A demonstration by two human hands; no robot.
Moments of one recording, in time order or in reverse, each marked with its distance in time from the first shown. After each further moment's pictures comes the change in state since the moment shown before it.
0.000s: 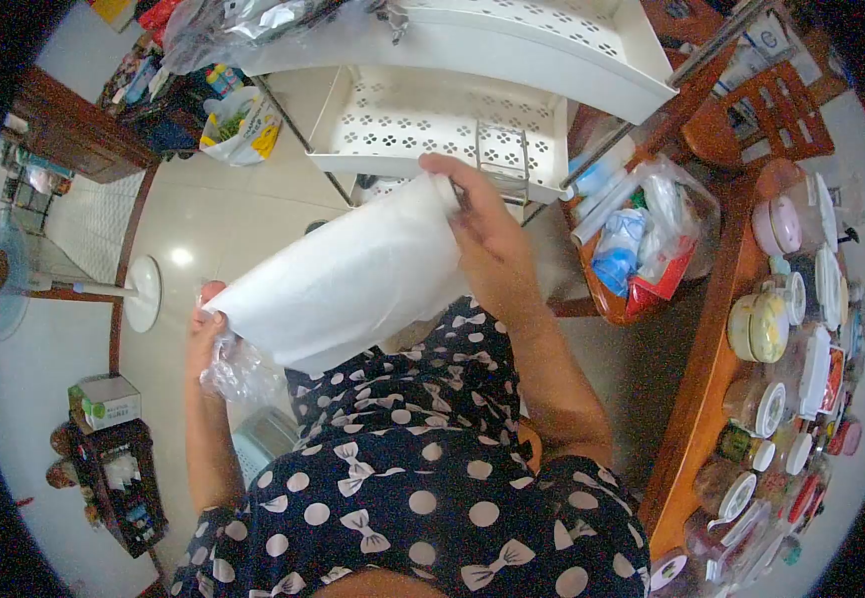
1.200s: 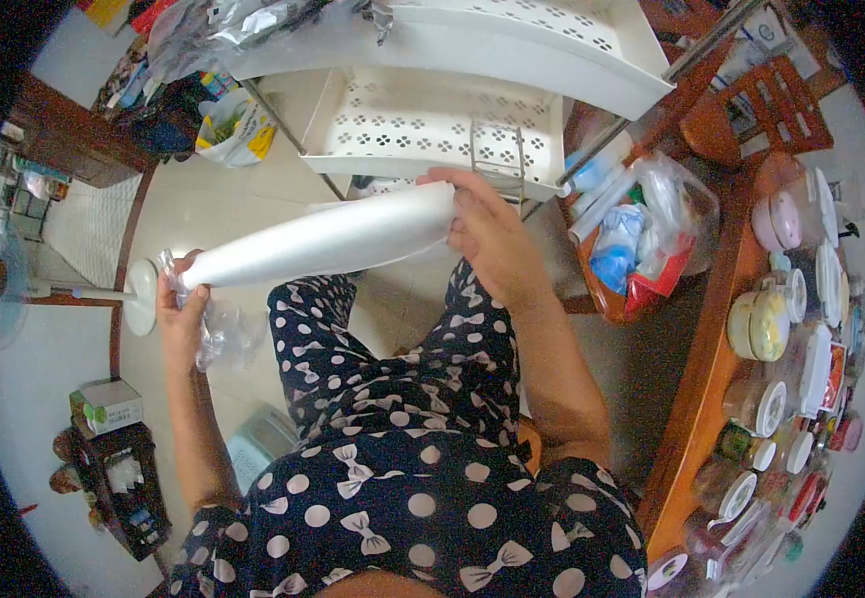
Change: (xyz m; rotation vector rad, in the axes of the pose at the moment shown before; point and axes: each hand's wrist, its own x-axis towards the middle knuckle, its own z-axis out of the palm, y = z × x) left_hand 0.024 0.041 0.028 0.417 -0.020 0.462; right_hand 0.006 0.011 -0.022 0.246 0.109 0.337
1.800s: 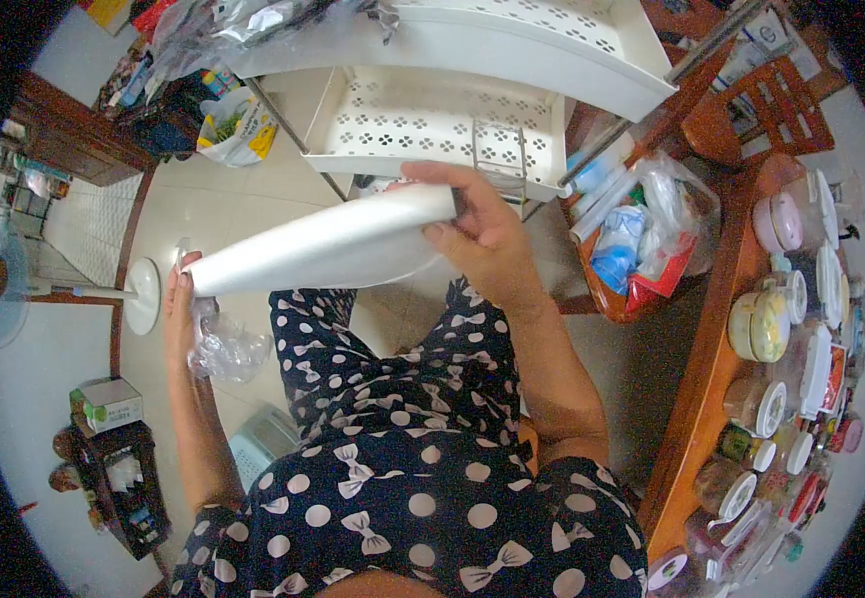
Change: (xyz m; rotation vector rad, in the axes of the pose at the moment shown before) left_hand 0.000 -0.005 -0.004 -0.187 0.106 -0.272; right_hand -0.002 -0.004 0.017 -0.285 -0.191 -0.370
